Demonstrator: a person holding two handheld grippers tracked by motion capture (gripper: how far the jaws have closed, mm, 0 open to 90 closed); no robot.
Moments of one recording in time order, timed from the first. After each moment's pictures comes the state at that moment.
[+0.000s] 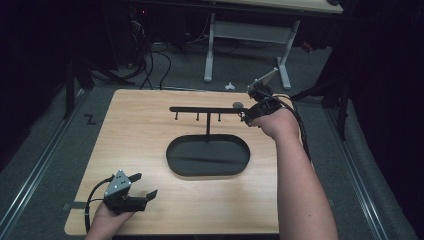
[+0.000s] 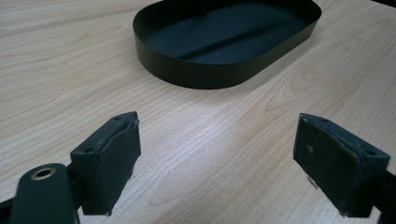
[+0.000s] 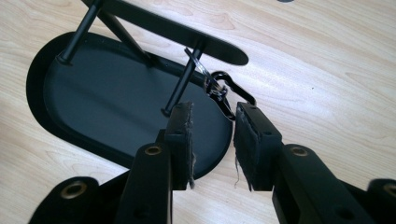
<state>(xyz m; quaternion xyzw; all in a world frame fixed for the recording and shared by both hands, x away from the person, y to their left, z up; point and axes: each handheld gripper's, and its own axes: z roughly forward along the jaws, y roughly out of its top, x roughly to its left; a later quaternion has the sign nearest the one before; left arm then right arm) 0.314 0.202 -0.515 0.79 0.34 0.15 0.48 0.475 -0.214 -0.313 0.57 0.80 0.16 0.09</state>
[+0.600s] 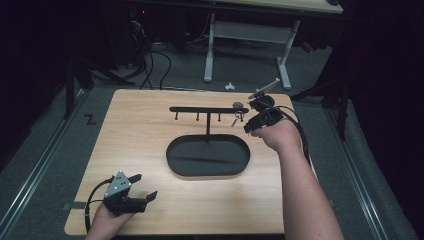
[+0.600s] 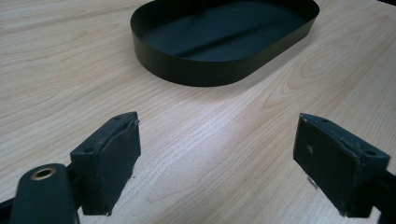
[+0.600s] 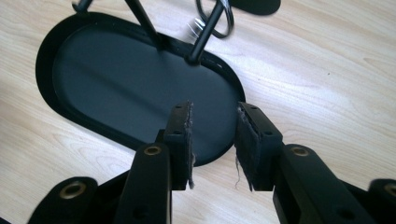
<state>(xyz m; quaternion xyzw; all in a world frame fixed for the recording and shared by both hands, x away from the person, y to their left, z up) 0.311 0.203 -0.516 0.80 0.34 0.15 0.48 0.448 -0.215 -0.324 0.56 0.81 0.17 0.08</state>
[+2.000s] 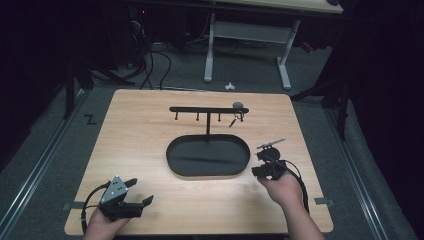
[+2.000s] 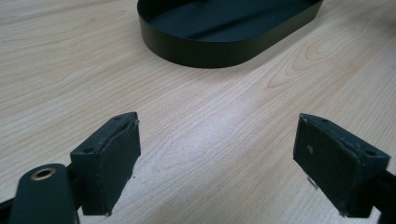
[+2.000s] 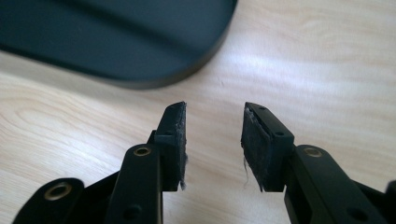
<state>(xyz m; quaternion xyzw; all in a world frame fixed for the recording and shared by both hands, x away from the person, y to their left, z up) 0.299 0.211 -0.519 0.80 0.34 0.16 0.46 0.364 -0.243 -0.446 0.60 0.77 0.16 0.12</state>
